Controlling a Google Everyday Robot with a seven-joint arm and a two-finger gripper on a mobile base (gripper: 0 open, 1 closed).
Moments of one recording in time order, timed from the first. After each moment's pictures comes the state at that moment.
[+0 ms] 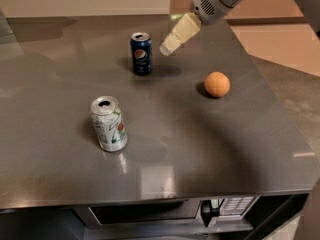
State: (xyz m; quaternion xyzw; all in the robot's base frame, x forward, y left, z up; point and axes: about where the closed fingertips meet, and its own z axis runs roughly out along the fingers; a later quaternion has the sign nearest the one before) arm 0.665 -0.060 0.973 -0.48 0.81 0.13 0.32
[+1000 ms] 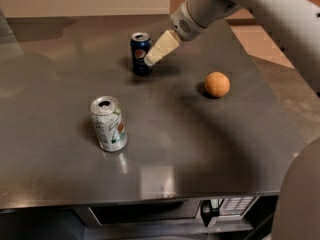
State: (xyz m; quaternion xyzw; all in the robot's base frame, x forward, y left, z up) arm 0.698 -0.020 0.922 -0.47 0.81 0.15 0.33
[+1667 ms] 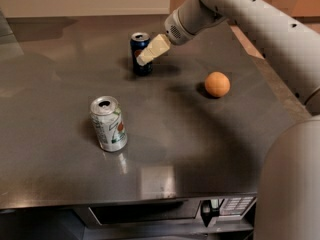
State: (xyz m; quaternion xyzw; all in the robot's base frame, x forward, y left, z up) arm 0.732 0.003 0.900 -0.46 0.80 0.16 0.35
